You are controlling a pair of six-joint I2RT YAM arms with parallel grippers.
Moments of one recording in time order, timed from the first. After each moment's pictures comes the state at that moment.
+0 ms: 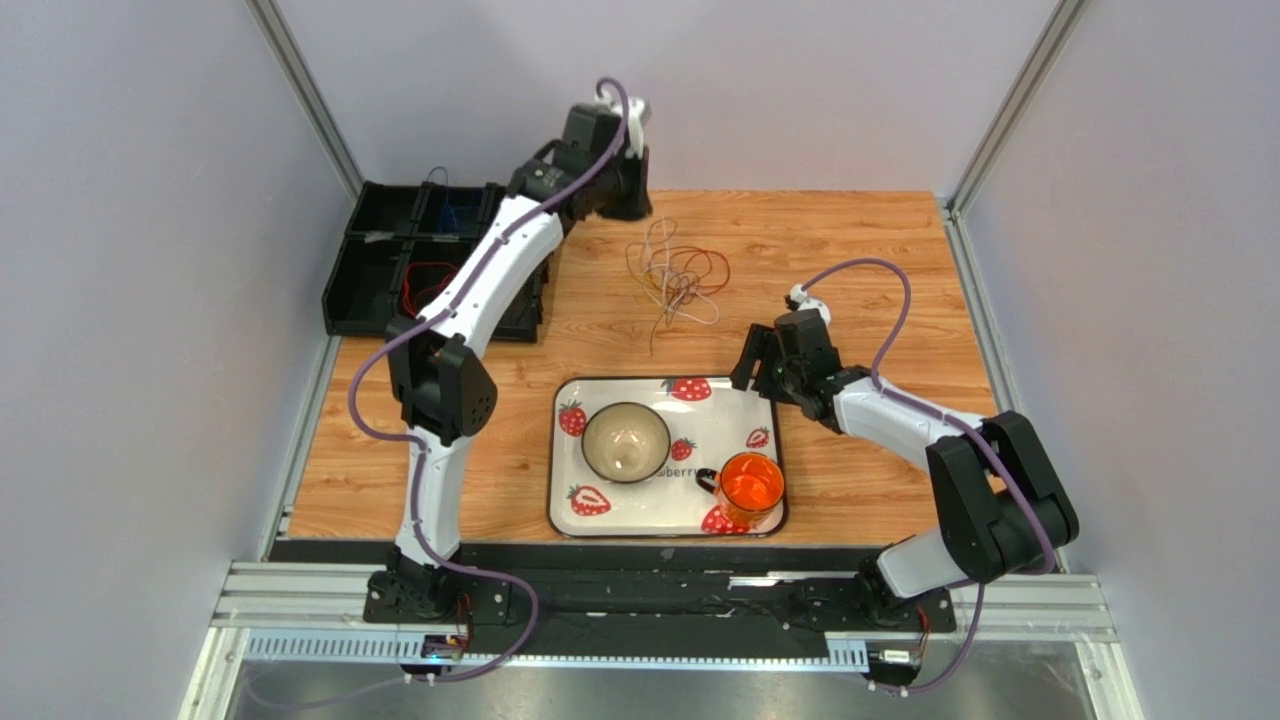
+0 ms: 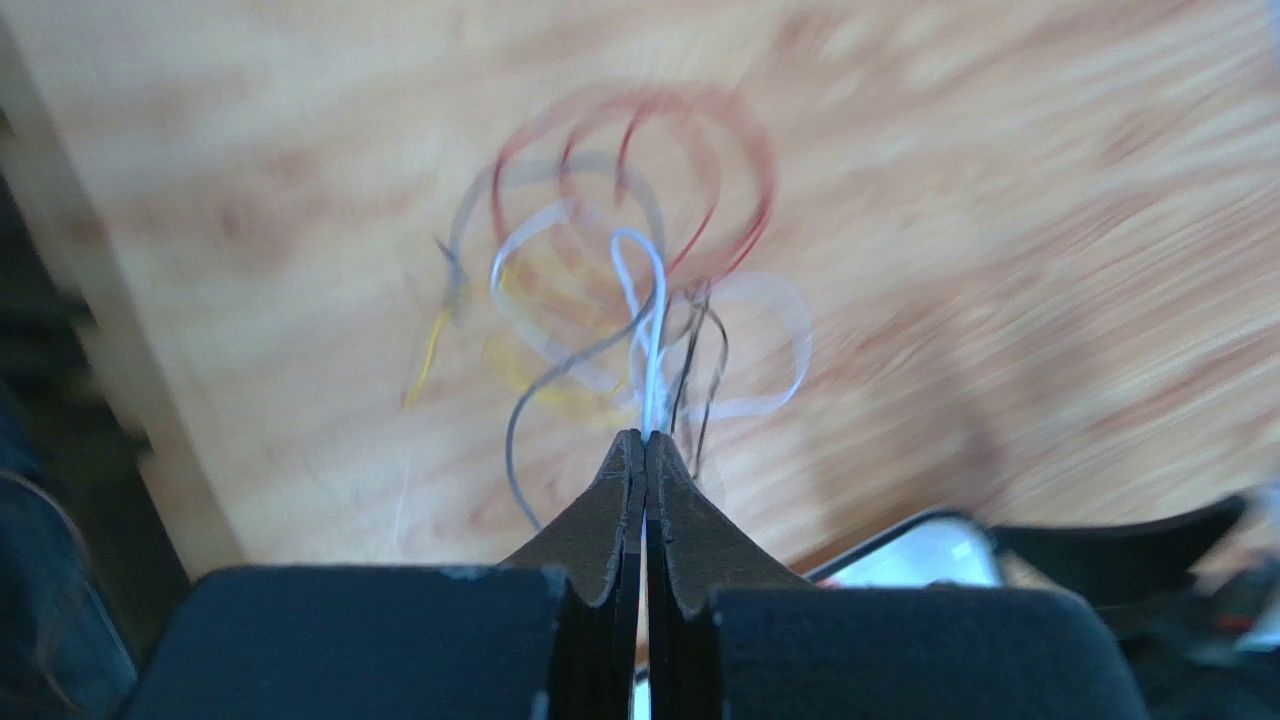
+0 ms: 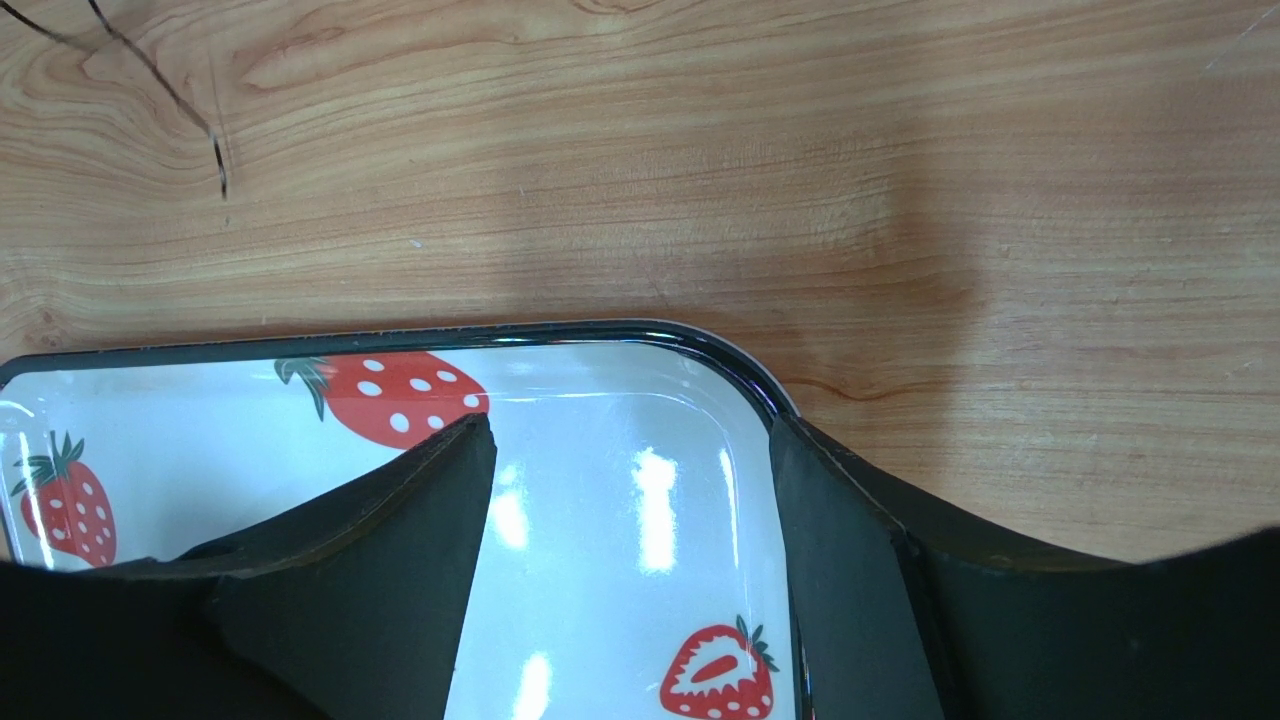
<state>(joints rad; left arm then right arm) -0.48 2.14 2.24 -0.72 0.12 -0.25 0.41 1.47 0.72 -0.02 0.07 0.59</state>
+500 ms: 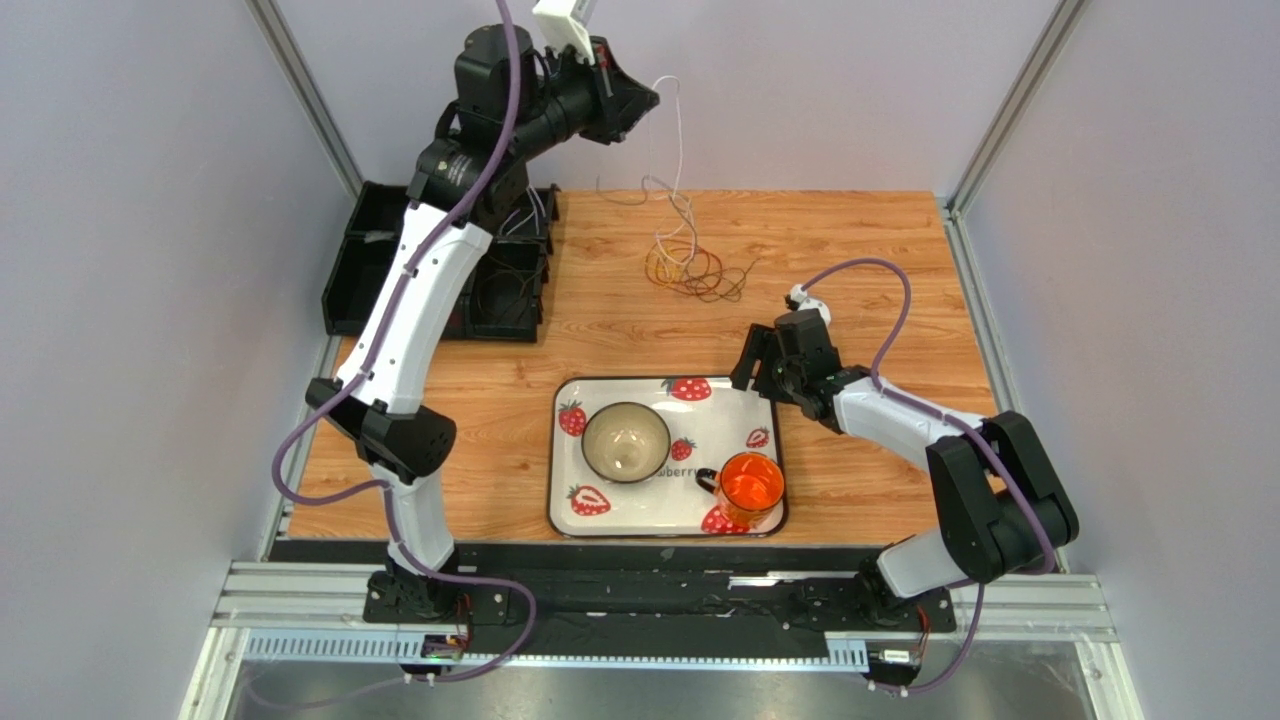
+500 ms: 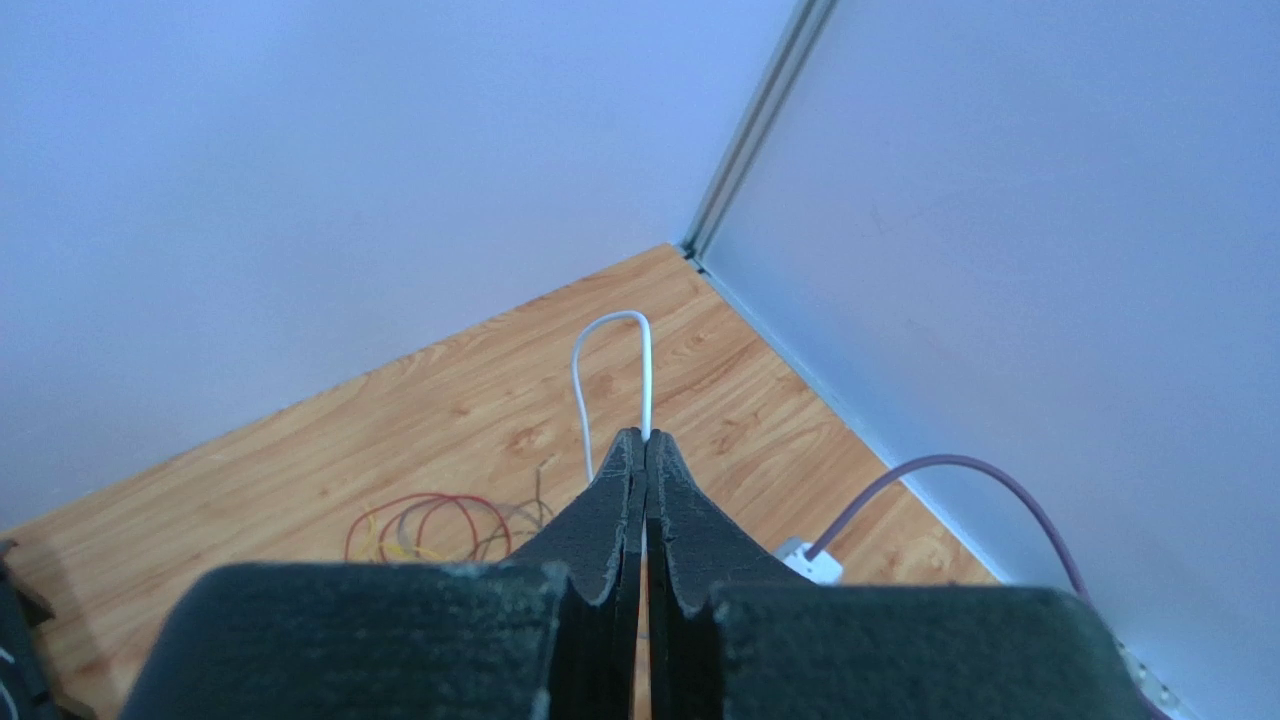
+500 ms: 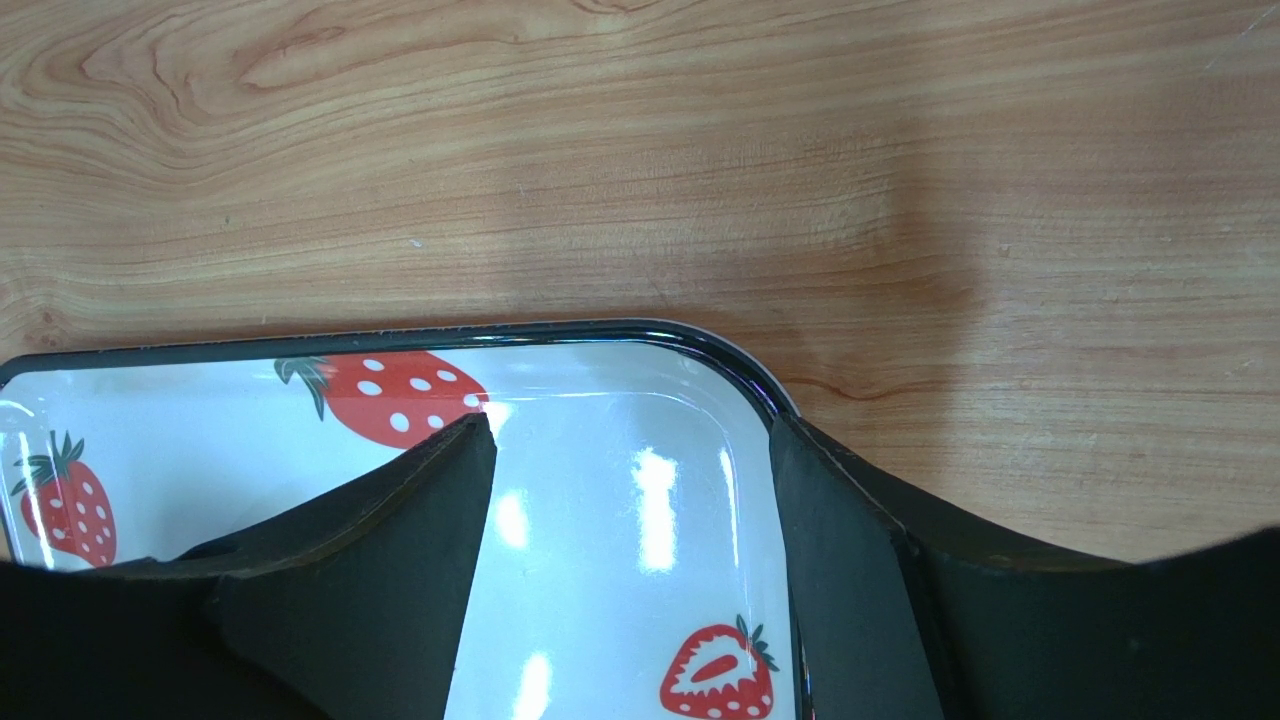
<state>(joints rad) -0.48 1.87 2.40 -0.54 0.29 -0.30 0.41 1.47 0.72 -0.02 0.07 0.59</state>
